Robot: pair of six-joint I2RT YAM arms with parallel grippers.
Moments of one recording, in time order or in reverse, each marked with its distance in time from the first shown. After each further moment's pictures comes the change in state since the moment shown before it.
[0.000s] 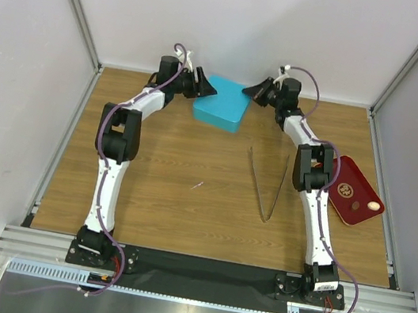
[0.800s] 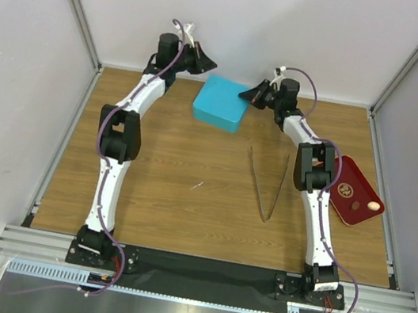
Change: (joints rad) left arm -0.003 0.026 0.267 -0.030 -0.020 -0.008; right arm 0.009 -0.047 -0.093 -0.045 -0.065 -0.048
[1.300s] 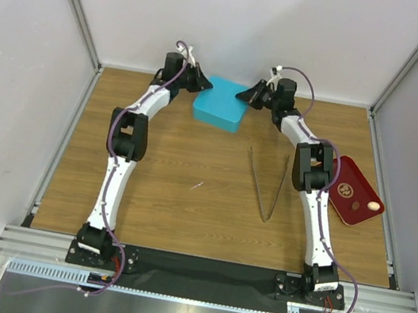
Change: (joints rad) left arm 0.002 0.203 0.095 -0.083 -0.085 0.007; right arm 0.020 -0.005 -0.011 0.019 -0.010 -0.021
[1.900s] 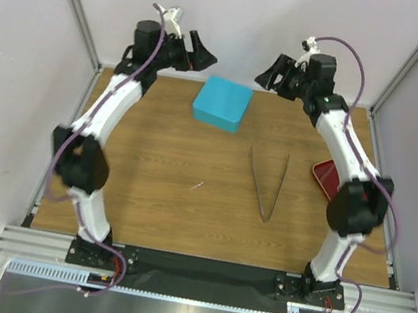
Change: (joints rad) left arm -0.024 -0.716 -0.466 -0.108 -0.026 0.058; right arm 0.006 -0.743 -0.416 -0.466 0.240 -0.259
